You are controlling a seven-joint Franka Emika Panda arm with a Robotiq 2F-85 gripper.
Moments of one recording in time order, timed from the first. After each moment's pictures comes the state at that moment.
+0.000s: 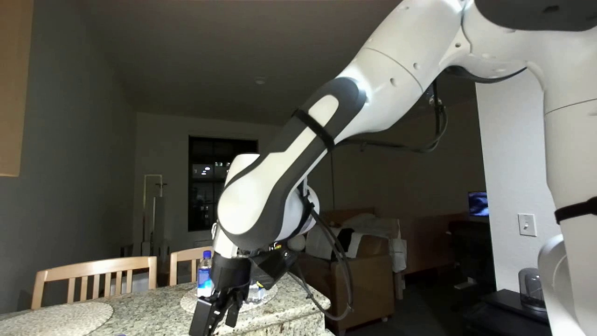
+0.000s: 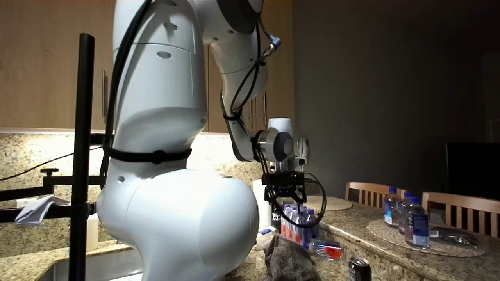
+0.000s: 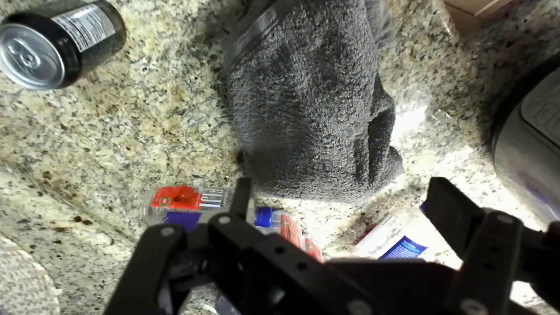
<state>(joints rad) 0.31 -0.06 0.15 -2.45 0.07 2.65 -0.22</state>
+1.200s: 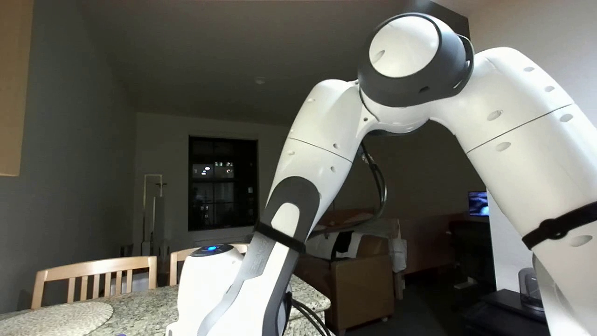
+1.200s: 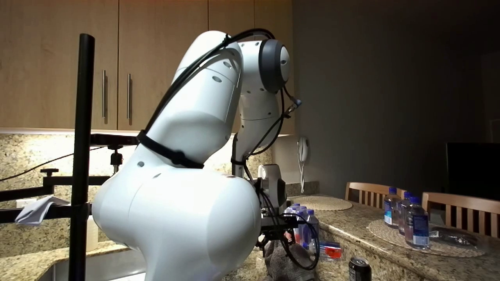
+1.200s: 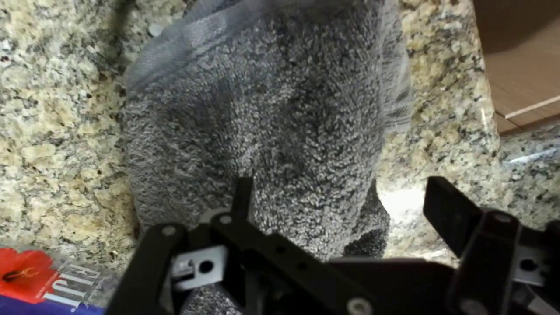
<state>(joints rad) 0.37 0.38 0.15 -2.33 -0.28 2.84 -0.11</state>
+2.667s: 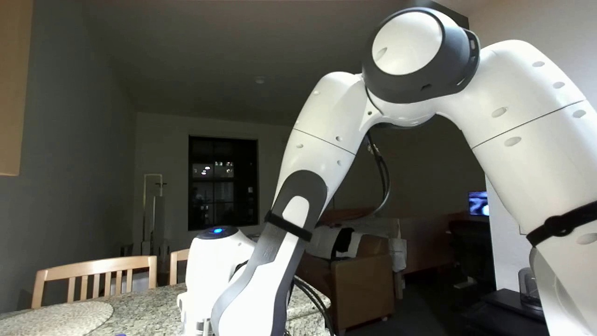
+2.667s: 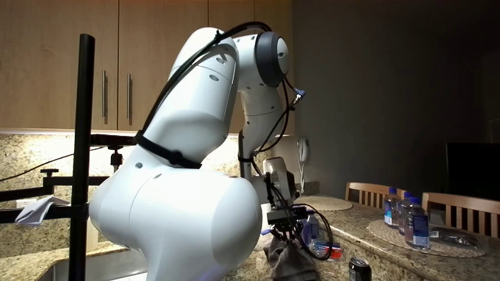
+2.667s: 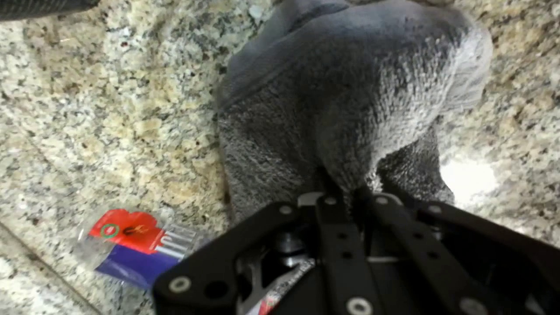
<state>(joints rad) 0.40 0.34 0.04 -2.30 -0.43 2.85 0.02</state>
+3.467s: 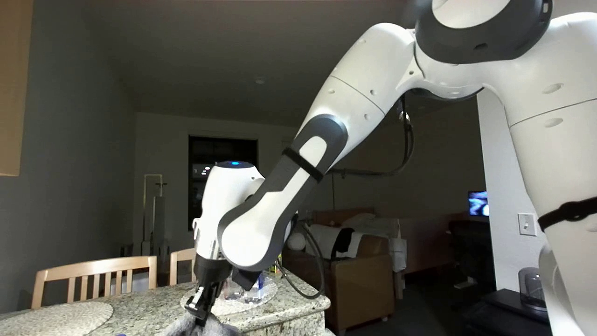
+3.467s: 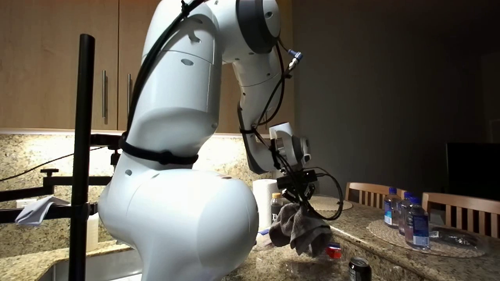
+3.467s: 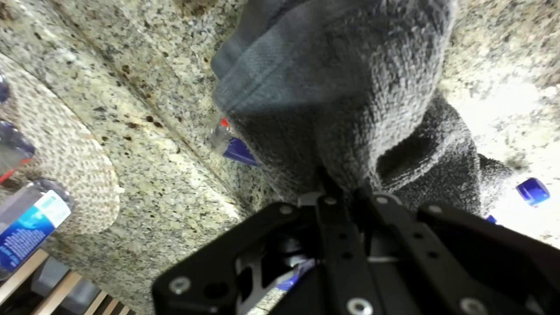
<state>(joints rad) 0.29 0.10 0.10 -2.29 -0.38 2.78 0.00</state>
